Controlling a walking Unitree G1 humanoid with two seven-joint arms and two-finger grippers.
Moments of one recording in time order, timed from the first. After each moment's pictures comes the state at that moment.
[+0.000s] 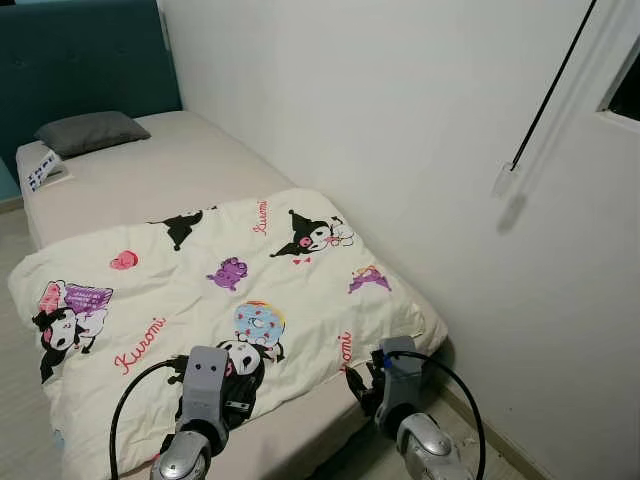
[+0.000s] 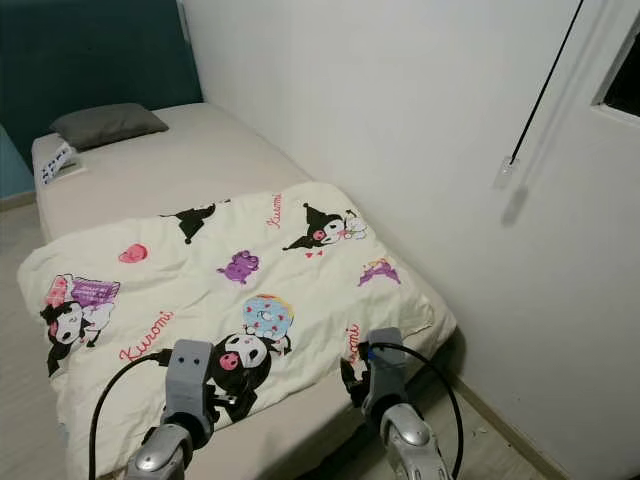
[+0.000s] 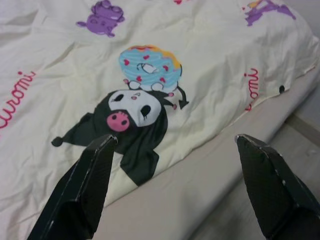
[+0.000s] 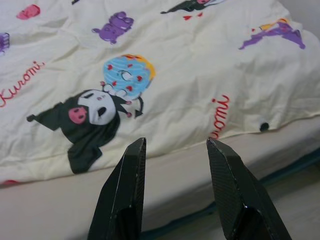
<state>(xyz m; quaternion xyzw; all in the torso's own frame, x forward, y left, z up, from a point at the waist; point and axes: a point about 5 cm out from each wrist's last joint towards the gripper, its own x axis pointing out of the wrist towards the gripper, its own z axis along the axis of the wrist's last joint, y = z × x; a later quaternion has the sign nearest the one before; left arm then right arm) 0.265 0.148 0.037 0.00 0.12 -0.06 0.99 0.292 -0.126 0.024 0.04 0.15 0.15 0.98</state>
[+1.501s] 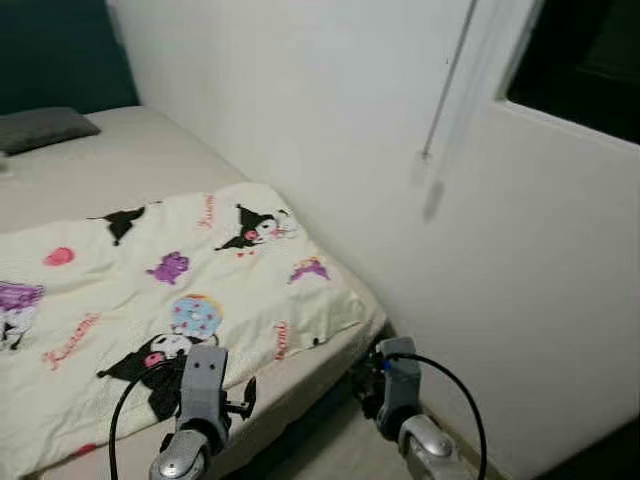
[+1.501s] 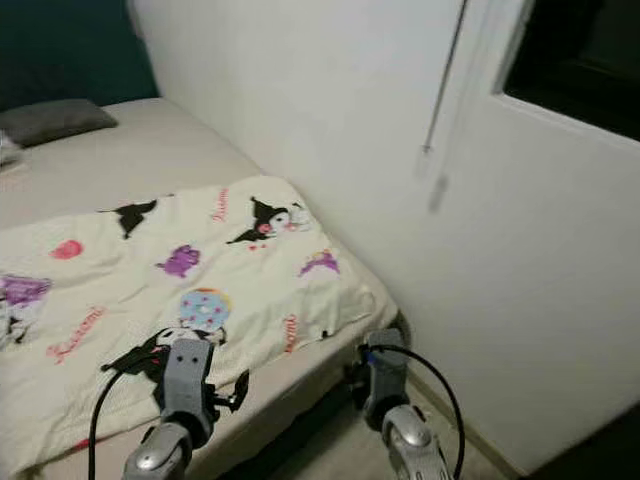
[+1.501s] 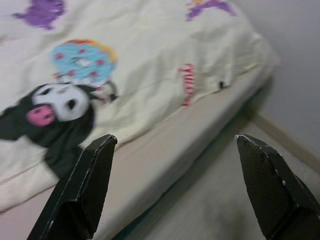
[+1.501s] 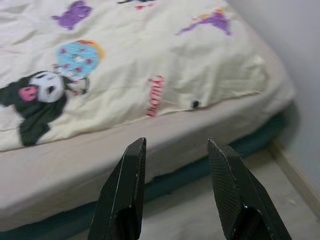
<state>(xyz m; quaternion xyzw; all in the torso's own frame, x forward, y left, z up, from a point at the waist) 0.264 0.148 0.036 -0.01 0.12 -0.05 0.99 0.290 -0.127 0.021 0.02 0.15 0.16 0.98</state>
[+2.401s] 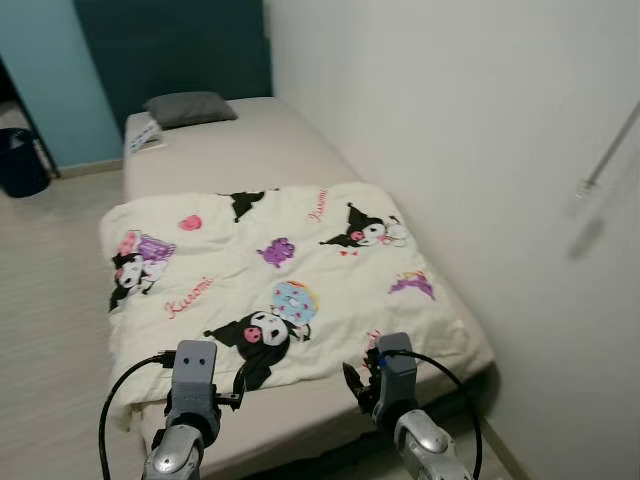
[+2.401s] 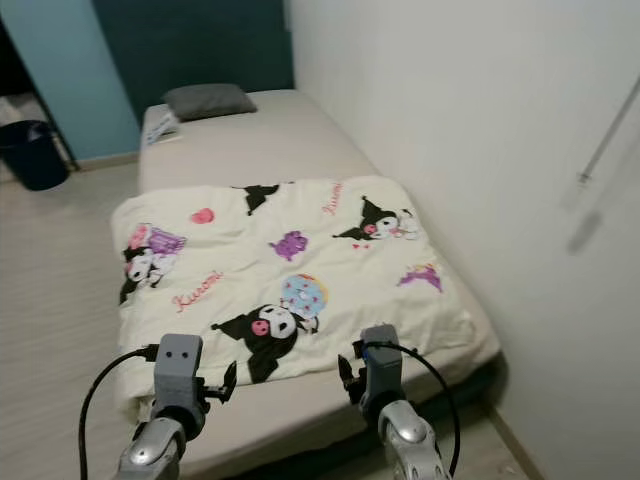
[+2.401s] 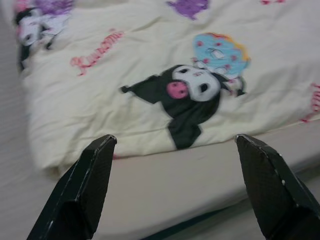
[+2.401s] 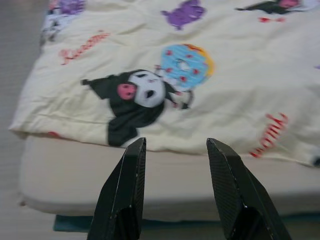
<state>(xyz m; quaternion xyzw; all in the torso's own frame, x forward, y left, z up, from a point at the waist) 0.269 0.157 0.042 0.00 0.11 -0.02 0.99 0.295 -0.127 0.028 0.02 0.13 0.16 0.98</state>
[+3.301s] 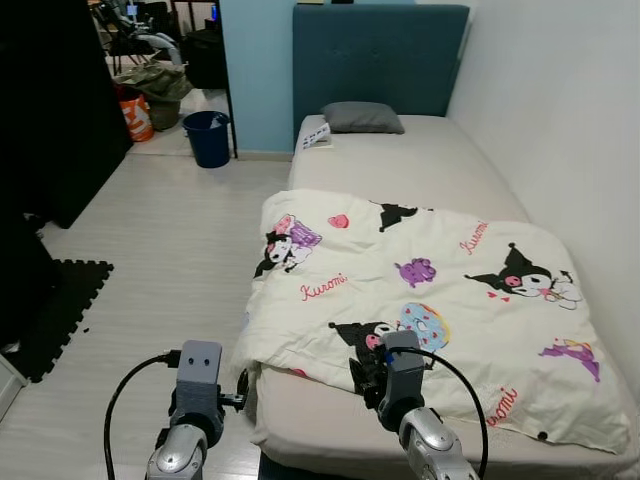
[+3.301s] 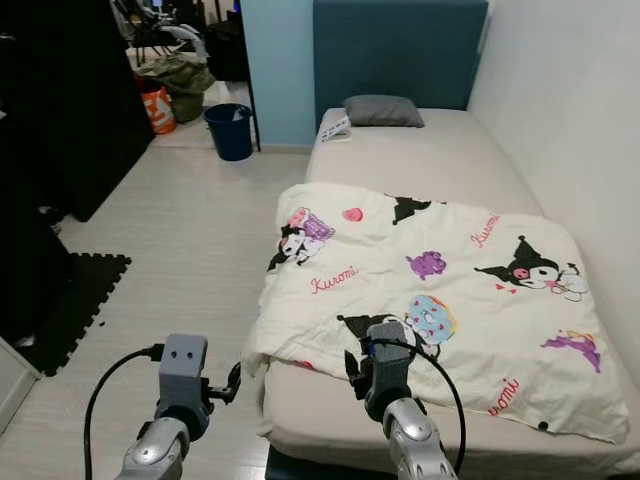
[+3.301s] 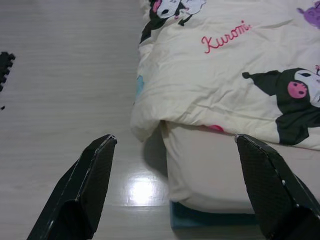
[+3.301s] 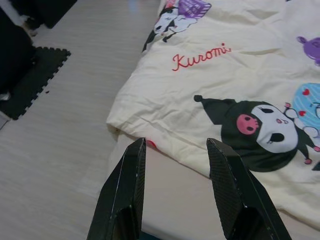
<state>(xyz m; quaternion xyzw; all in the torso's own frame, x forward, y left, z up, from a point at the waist) 0.271 0.156 0.042 0.00 0.11 -0.03 0.99 0.297 -0.131 0.029 0.03 0.13 0.14 0.98</state>
